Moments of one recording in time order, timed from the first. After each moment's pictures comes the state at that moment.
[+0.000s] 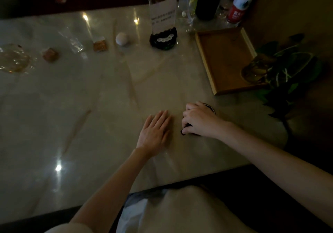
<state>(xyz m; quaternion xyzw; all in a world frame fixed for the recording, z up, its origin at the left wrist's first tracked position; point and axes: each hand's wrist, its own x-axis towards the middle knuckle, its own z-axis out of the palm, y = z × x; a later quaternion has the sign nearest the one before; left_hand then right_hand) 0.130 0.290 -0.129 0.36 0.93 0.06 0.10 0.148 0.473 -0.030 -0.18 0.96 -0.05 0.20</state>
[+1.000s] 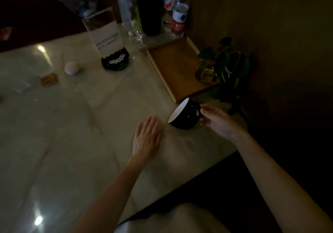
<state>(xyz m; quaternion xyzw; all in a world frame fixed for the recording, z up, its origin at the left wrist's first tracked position) 0.125 0.373 -0.136 0.39 0.90 0.12 0.10 0.226 0.591 -0.036 0.33 0.53 -0.78 0.00</state>
